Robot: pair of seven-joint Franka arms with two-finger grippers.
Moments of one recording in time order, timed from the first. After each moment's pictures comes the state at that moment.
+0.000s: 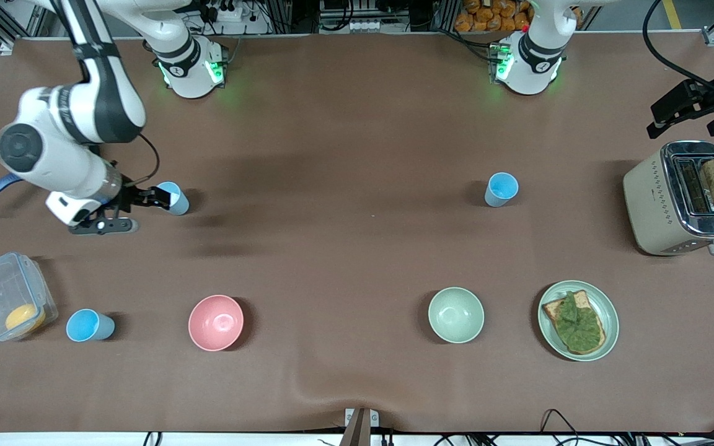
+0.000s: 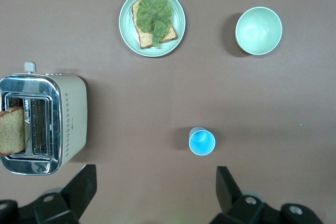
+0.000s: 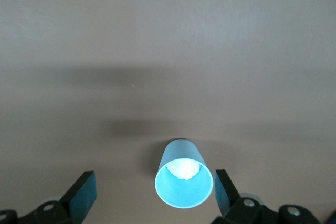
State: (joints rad) left arm -0.03 -0.06 -0.04 -1.50 -0.02 1.48 -0.11; right arm 0.08 0.08 -0.02 -2.21 0.02 2.16 0.06
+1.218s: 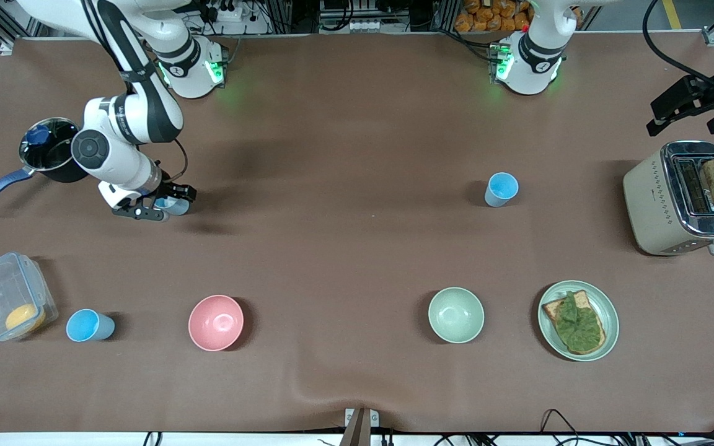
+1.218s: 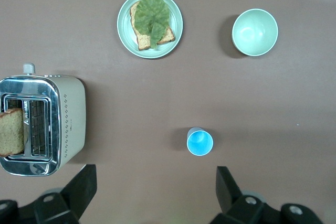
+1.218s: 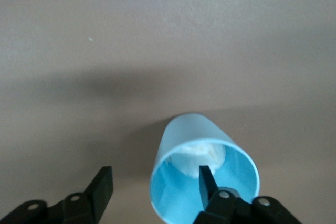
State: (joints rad) left arm -0.03 -0.07 -0.04 -1.50 -0.02 1.48 -0.11; right arm 0.12 0.14 -0.03 -2.46 0.02 2.46 0.22
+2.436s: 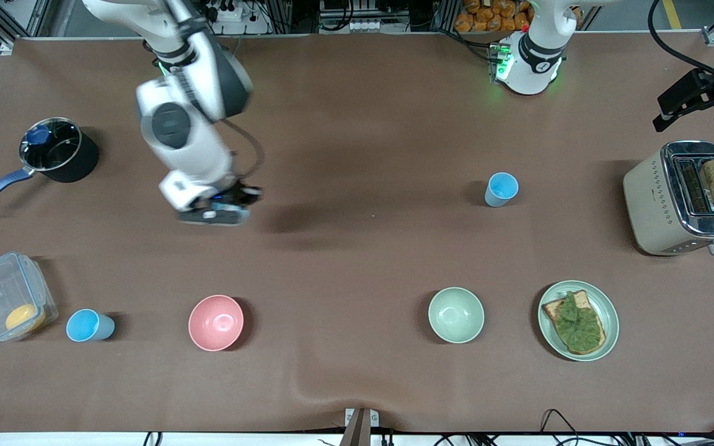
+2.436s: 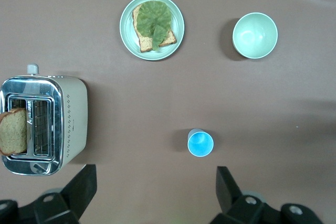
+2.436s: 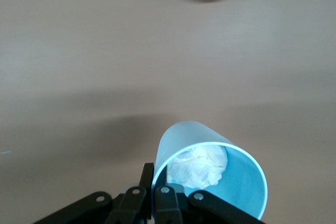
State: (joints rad) left arm -0.03 -0.08 -0.04 -1.50 -0.02 1.48 -0.11; right arm 0.55 0.25 0.00 -1.89 0.01 2.11 0.59
